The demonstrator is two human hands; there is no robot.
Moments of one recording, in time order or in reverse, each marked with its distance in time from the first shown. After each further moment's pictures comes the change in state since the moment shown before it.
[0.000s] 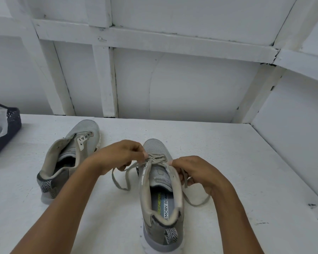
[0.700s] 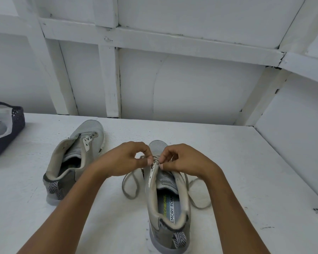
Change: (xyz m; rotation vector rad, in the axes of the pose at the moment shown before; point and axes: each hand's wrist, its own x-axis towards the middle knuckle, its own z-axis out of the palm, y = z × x) left_hand 0.000 -0.015 -0.007 0.391 0.107 0.240; right_hand 0.032 -0.029 0.012 -0.403 -0.052 -0.276
